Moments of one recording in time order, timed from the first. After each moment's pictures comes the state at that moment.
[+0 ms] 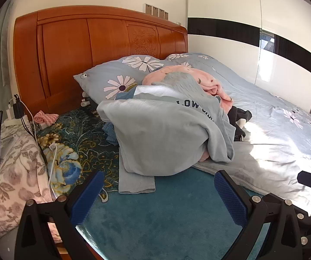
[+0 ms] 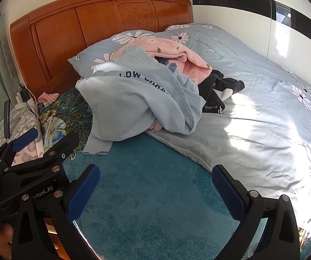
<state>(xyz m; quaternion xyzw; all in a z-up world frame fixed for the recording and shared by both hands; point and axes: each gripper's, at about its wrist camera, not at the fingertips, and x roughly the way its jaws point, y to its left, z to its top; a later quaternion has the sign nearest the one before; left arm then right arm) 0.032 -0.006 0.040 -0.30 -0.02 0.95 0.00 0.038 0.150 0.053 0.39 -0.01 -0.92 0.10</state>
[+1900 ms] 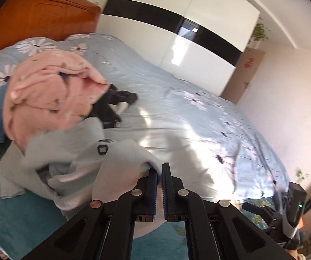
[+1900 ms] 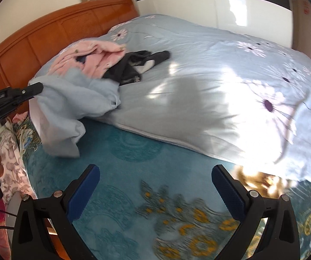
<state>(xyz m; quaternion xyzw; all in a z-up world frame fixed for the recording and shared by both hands) 0.014 0.140 0.061 -0.35 -0.09 0.86 0.37 0.144 0.362 0.009 0.40 -0.12 -0.91 -0.02</state>
